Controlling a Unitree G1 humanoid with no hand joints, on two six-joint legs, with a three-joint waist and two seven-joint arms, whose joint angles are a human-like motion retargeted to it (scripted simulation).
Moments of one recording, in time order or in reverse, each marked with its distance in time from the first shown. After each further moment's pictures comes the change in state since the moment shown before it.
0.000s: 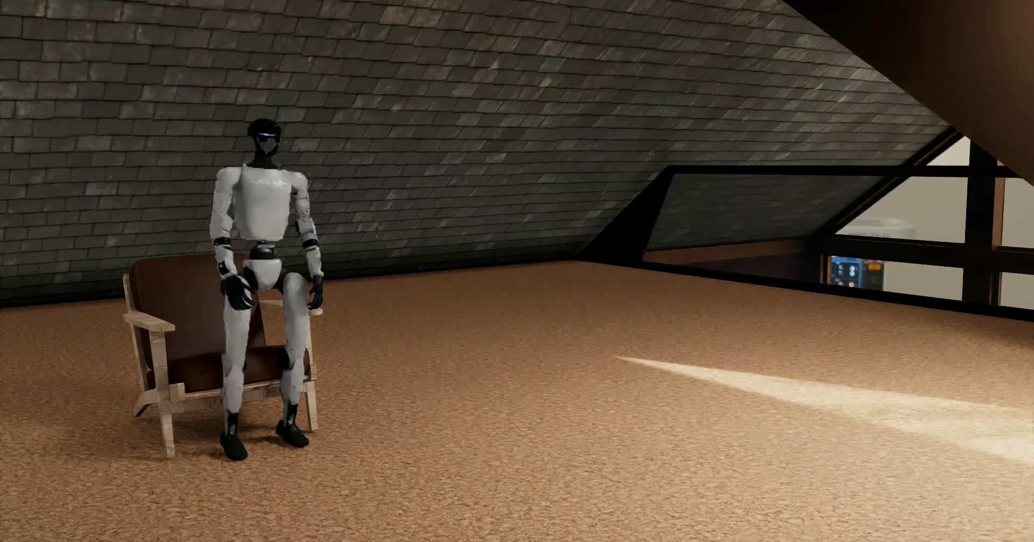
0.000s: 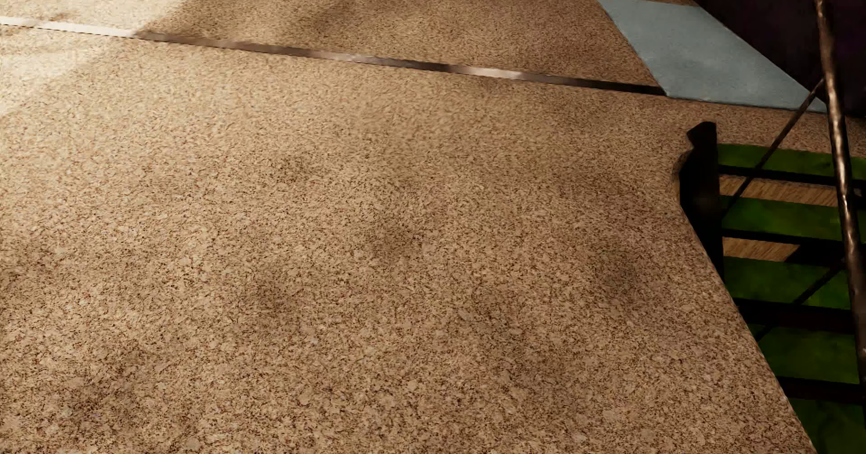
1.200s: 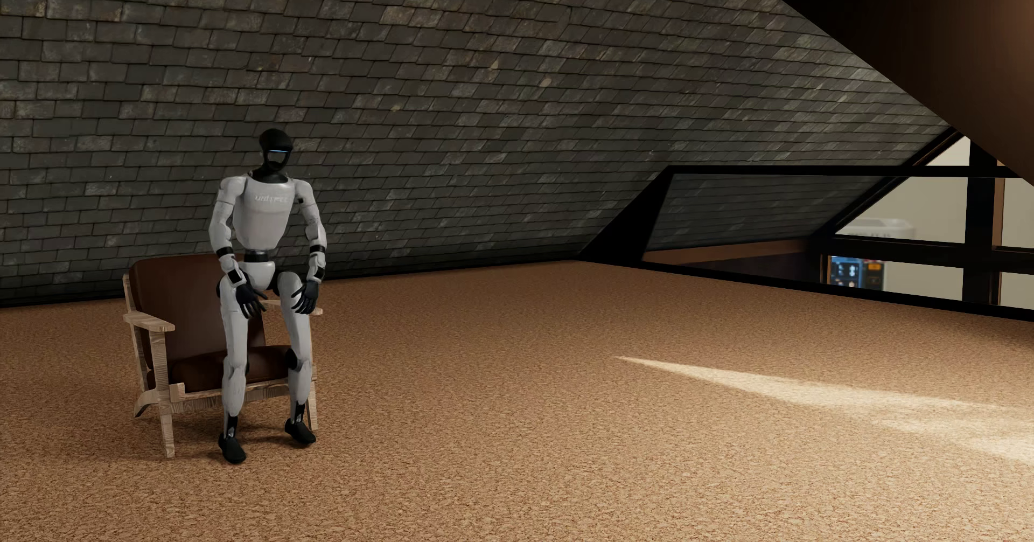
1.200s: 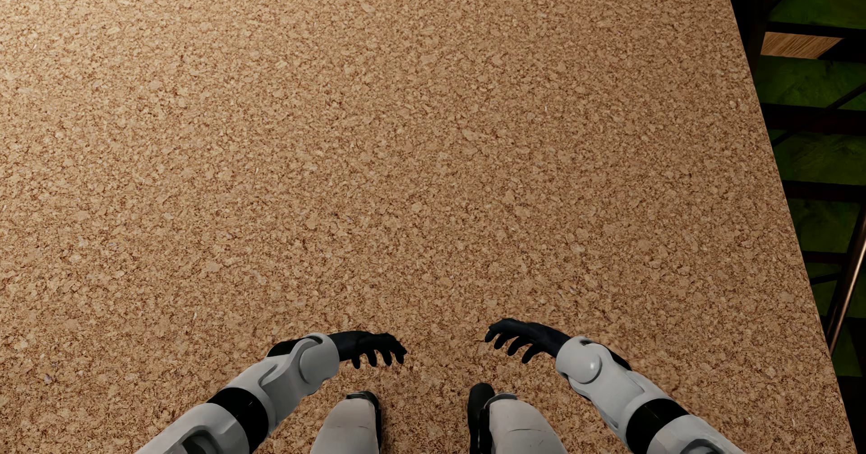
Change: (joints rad) body -0.393 -0.478 -0.010 0.028 -0.053 0.015 -0.063 0.034 0.420 0.430 0.527 -0.434 -0.387 -0.109 -0.062 0.179 -0.150 -0.008 0.040 -0.363 0.299 -0.262 -0.198 0.111 -0.031 -0.102 -0.085 -0.164 -0.066
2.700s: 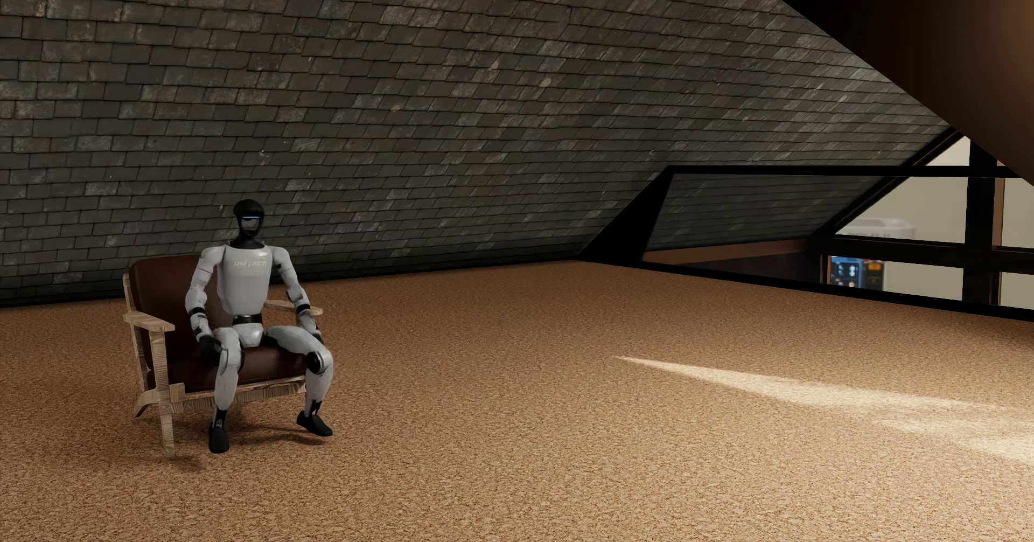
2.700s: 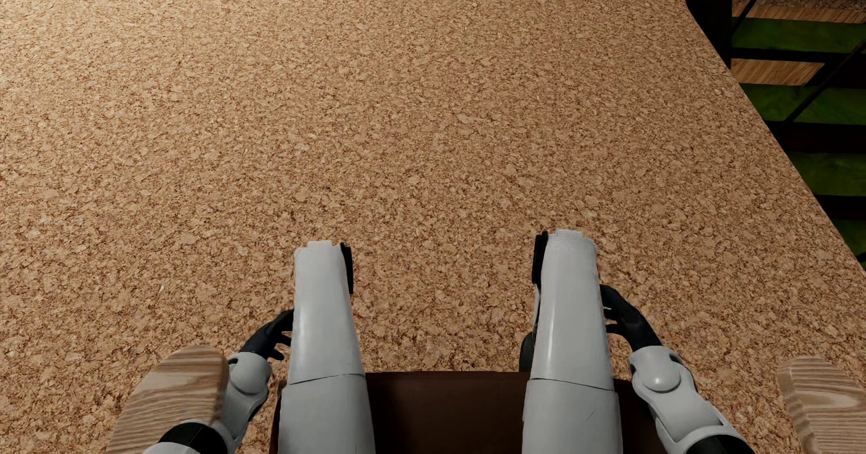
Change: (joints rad) body -0.672 -0.745 -0.024 0.098 -0.121 0.028 -0.215 0.175 0.255 1.402 1.431 0.144 0.183 -0.173 -0.174 0.015 -0.086 -0.119 0.070 0.382 -0.348 0.085 -0.145 -0.267 0.219 0.101 -0.013 0.350 -0.287
